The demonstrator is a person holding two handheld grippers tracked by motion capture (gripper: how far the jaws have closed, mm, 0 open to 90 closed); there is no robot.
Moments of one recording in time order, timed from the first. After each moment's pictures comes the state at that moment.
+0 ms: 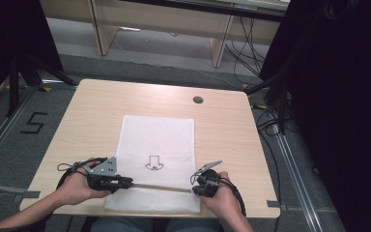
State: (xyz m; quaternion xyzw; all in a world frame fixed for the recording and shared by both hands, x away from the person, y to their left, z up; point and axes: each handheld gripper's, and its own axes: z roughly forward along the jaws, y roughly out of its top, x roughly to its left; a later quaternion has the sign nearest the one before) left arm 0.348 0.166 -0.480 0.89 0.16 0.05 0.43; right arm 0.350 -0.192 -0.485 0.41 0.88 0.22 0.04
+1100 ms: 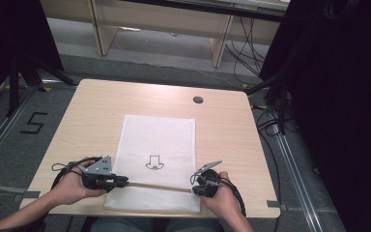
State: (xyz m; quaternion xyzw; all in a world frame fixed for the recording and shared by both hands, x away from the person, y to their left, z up) left arm 0.349 0.176 -0.481 0.88 0.18 0.05 0.44; right arm 0.350 -0.192 -0.485 0.41 0.88 0.22 0.04
